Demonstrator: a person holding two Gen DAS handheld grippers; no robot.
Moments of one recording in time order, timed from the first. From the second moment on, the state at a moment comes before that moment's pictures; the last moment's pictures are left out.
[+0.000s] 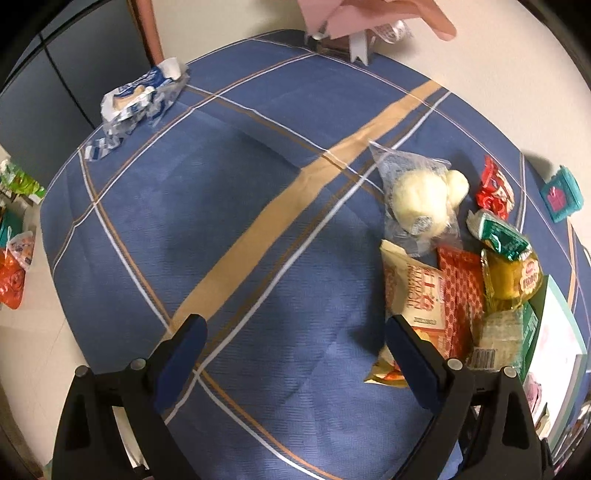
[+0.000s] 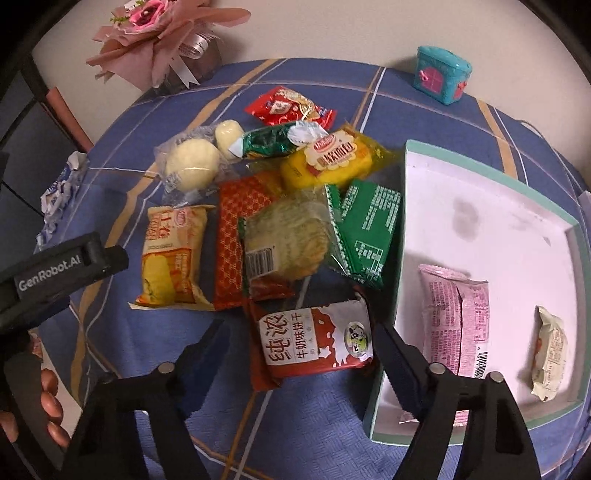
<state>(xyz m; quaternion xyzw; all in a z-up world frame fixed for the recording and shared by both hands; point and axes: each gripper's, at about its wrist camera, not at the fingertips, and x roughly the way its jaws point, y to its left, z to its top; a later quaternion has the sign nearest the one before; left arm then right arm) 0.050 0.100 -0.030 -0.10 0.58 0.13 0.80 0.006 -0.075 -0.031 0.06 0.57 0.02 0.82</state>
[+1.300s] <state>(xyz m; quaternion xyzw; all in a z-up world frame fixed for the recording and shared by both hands) 0.060 0.052 -0.045 -0.10 0.59 0.00 0.81 0.008 -0.091 -0.031 0.06 0.58 0.01 0.81</state>
